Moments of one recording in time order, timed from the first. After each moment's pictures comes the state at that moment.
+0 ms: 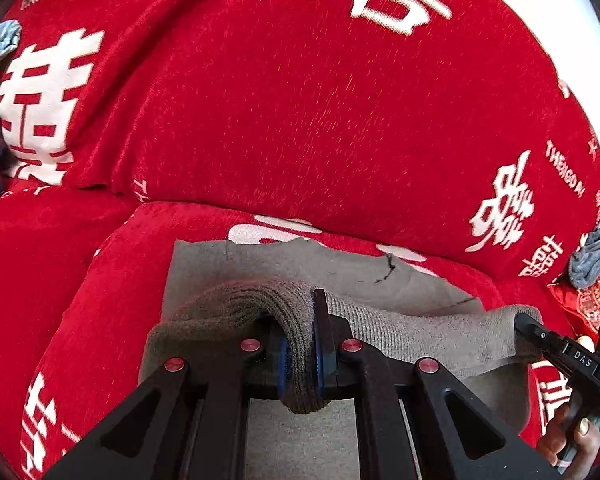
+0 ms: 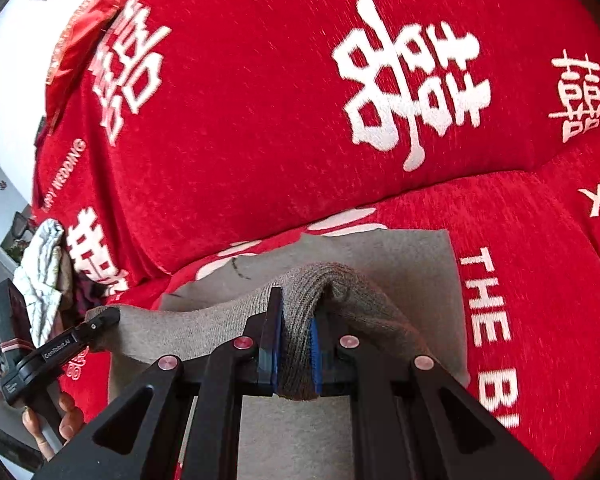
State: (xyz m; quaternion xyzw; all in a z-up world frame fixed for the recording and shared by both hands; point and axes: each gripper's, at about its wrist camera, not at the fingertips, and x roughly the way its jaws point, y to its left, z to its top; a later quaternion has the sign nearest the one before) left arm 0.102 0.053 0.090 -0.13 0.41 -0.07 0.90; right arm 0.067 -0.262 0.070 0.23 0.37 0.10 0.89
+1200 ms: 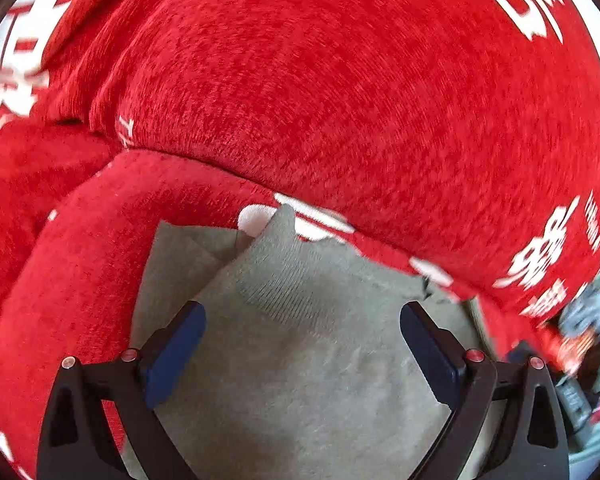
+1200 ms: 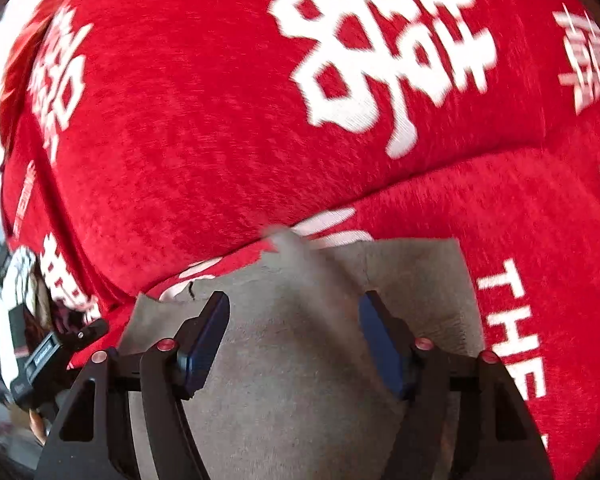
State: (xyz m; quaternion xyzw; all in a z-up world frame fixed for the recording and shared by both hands) left arm 0.170 0.083 0.020 -0.21 0.46 -0.07 0.86; right arm 0.132 -0.270 0.033 0.25 0.39 0.07 0.88
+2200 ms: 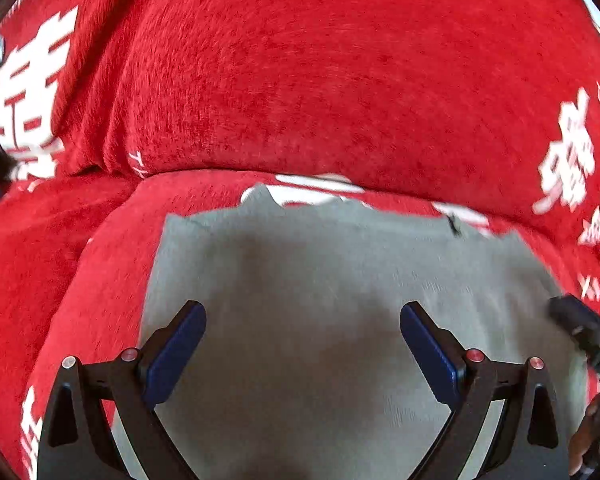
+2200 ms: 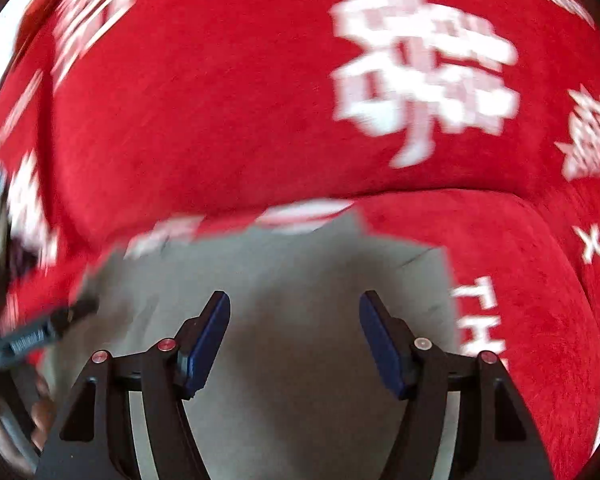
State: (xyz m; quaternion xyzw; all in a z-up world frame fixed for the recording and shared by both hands) left arm 0.118 0.025 0.029 -0.05 0.45 -0.02 0.89; right arm 0.107 -0.218 0.037 0.09 0.42 0.06 0.90
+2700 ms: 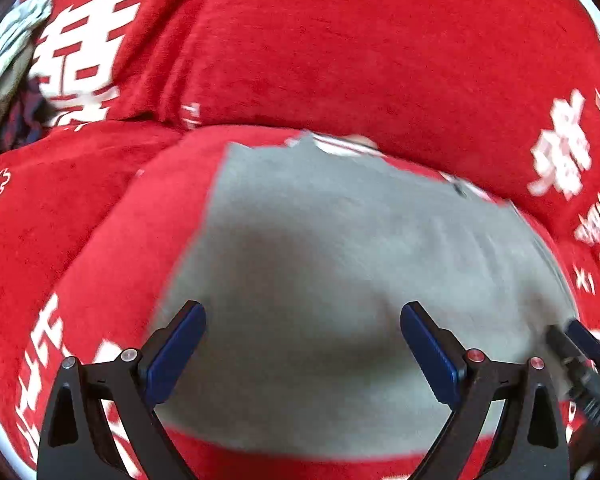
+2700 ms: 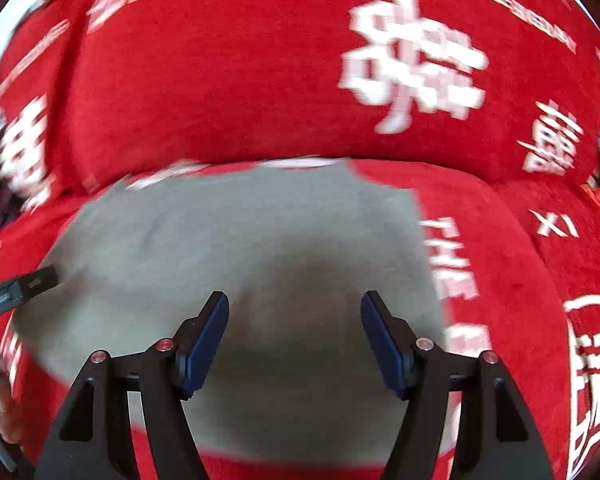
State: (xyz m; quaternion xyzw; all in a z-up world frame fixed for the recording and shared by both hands) left arm 0.045 0.042 0.028 -0.09 0.47 0.00 0.88; right arm 0.018 -0.195 0.036 0.03 0.42 0.03 0.91
